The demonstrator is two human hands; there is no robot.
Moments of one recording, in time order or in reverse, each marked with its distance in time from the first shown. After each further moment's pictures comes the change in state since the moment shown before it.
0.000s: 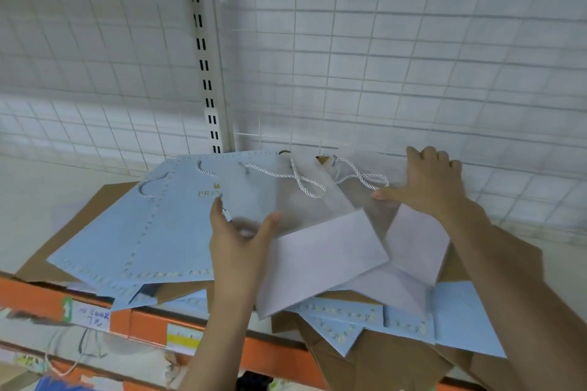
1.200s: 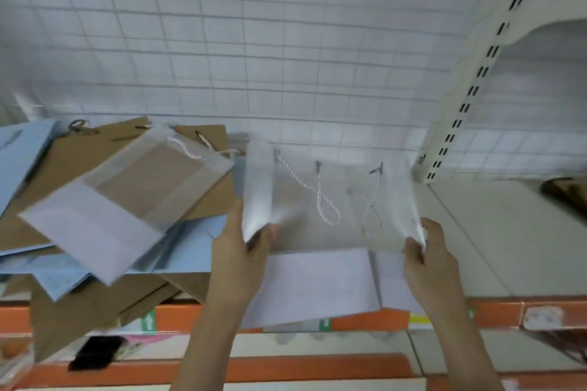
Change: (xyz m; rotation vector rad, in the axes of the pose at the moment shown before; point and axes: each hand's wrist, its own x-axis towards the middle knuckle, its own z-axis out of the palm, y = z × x) left_hand -0.219 0.031 0.249 0.188 -0.343 0.257; right_hand -0.223 0.330 0.032 0.845 0.042 0.546
